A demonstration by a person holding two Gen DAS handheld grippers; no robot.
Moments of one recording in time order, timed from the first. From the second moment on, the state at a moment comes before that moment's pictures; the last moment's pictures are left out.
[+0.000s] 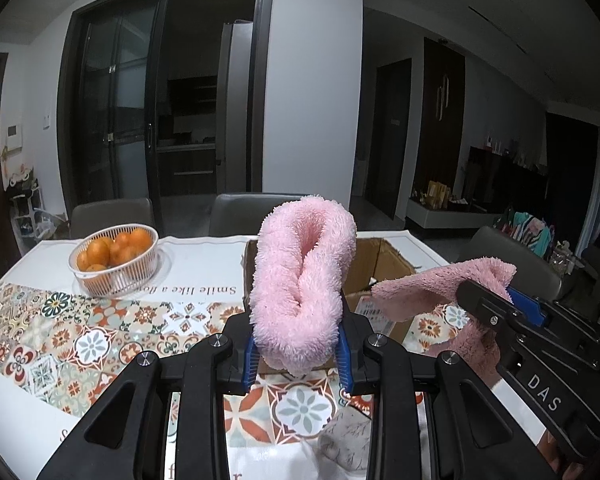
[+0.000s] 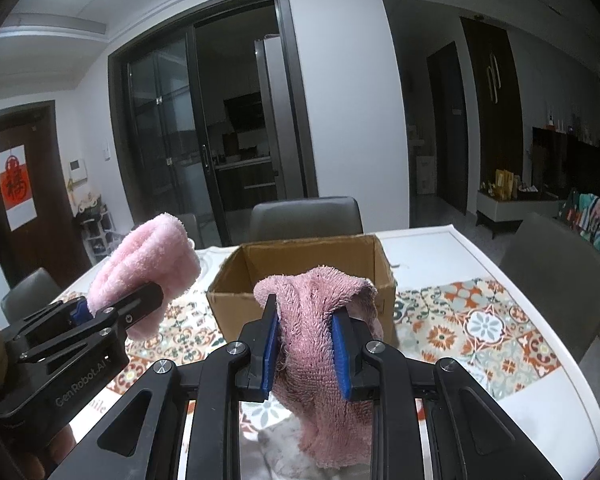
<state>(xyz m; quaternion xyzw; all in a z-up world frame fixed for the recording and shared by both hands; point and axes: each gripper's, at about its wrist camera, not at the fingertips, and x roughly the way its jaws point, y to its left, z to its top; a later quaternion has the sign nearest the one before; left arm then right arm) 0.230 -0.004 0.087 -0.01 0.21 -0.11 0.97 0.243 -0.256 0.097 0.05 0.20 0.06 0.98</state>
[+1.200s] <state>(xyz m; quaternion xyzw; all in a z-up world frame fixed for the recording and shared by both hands) 0.333 -0.017 0.090 0.01 0.21 -0.10 0.97 0.337 -0.256 0.121 0.03 0.16 0.07 0.98</state>
